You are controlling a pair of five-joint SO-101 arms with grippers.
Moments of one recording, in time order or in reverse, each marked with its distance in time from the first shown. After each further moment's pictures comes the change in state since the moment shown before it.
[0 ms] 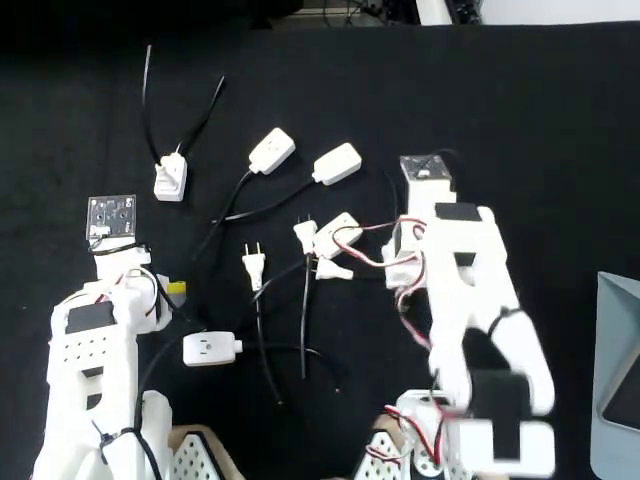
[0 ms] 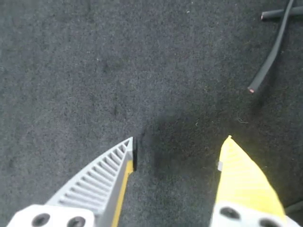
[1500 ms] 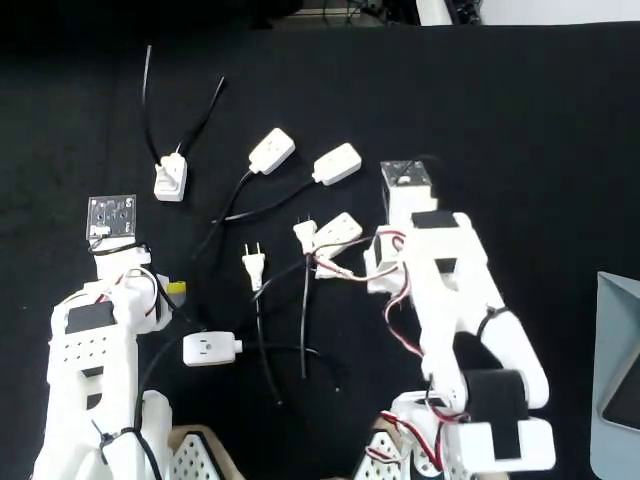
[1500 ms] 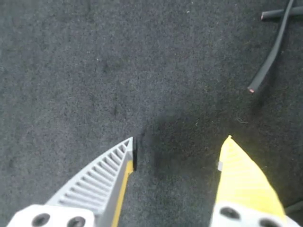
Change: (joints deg) left arm 0.0 0.0 0.0 0.0 0.0; right arm -4.5 3.1 3.5 -5.7 -6.2
